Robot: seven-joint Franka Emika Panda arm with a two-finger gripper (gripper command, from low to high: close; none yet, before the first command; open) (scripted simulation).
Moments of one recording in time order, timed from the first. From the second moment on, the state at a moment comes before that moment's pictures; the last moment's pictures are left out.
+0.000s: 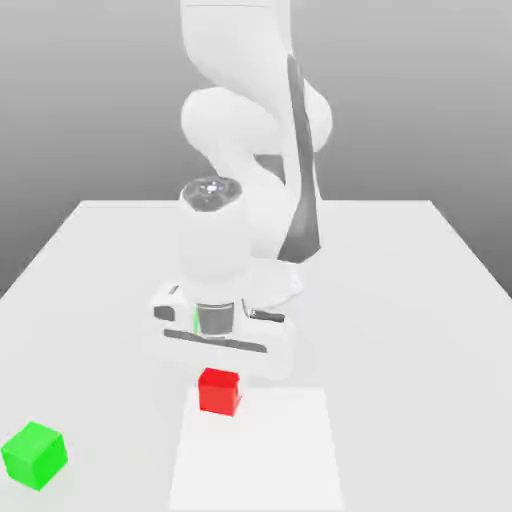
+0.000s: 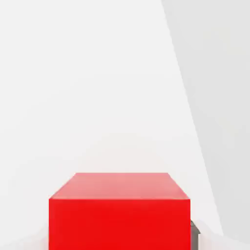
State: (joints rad) arm -0.13 0.18 -0.01 -2.90 0.03 3.08 0.87
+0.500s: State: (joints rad) arm -0.21 -0.01 -0.09 -2.75 0.03 2.73 0.67
